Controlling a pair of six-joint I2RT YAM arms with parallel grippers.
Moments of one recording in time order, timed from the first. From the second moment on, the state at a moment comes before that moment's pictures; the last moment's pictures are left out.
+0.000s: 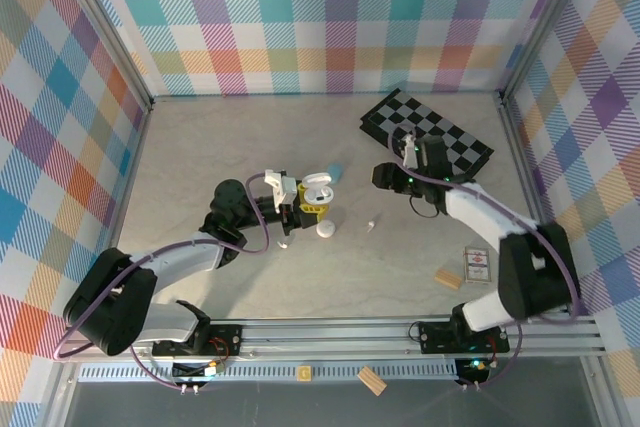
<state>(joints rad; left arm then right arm) -0.54 1.30 0.51 0.88 0.84 -0.06 0.31 1.52 0.93 -0.22 -0.28 0.41</state>
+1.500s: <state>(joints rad) -0.54 1.21 0.49 0.74 0.83 0.00 0.30 1.85 1.15 -0.30 -0.24 0.34</state>
